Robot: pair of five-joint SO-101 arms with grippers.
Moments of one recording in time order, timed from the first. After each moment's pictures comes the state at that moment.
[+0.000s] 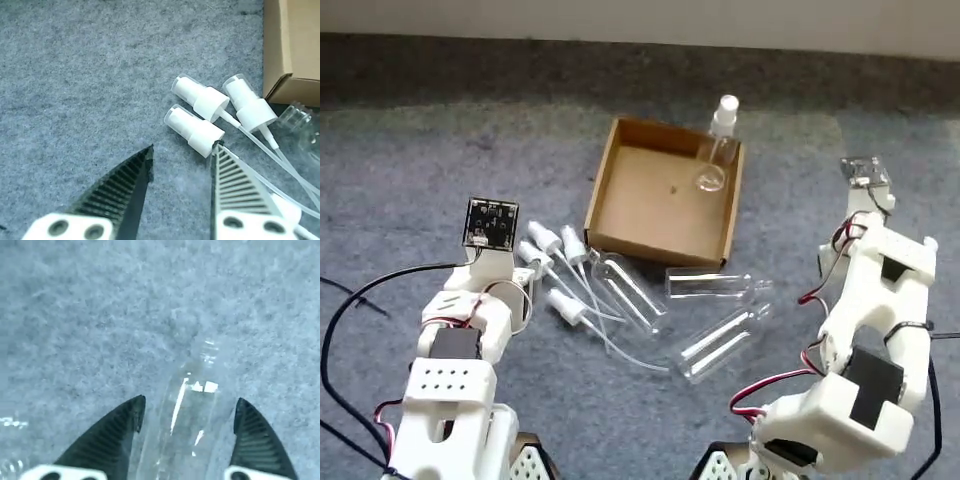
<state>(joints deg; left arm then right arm) -6.3 -59.5 79.9 32.8 -1.8 23.9 0.5 24.0 53.8 32.7</state>
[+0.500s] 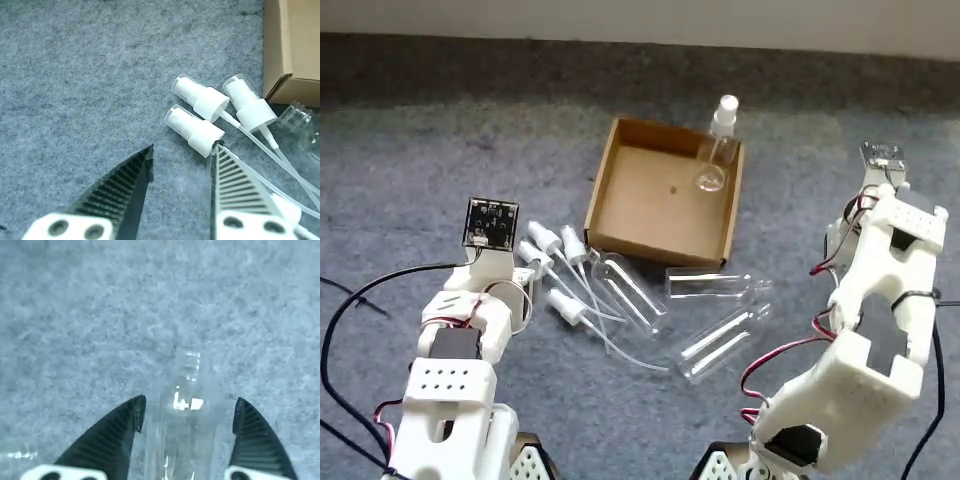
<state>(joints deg) -6.3 -59.5 79.9 32.8 -1.8 24.0 15.6 5.4 63.5 24.6</state>
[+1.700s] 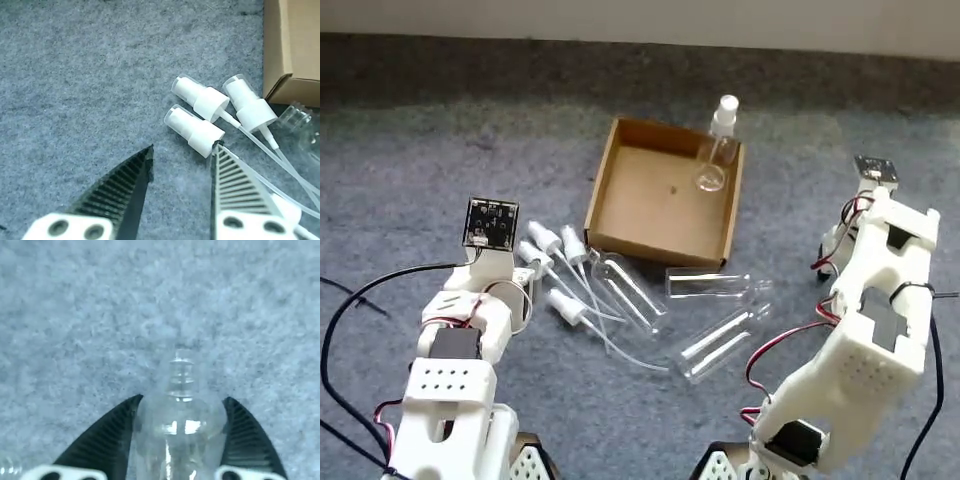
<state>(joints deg) -6.3 -59.5 79.9 32.8 -1.8 24.2 23.1 2.6 65.1 23.5</state>
